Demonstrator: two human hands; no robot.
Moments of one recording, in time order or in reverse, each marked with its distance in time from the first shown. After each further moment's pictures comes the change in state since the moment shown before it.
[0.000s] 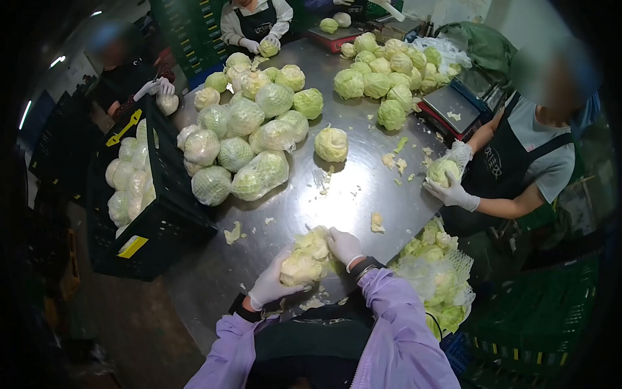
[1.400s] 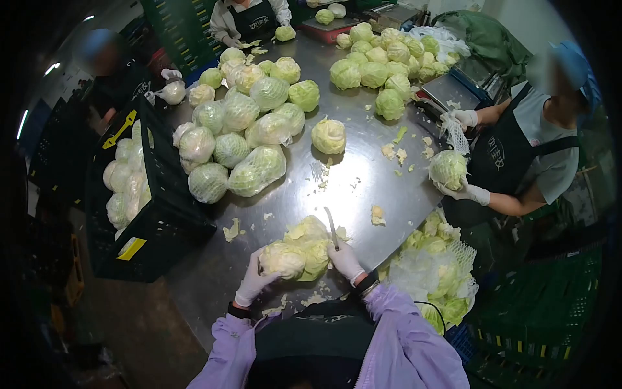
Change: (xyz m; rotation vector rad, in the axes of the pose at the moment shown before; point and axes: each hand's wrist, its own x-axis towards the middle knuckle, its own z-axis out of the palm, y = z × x) left_hand -0.028 -0.026 -0.017 -0.487 0.145 -0.370; right_hand -0.050 -0.007 0.024 0.837 0.041 0.206
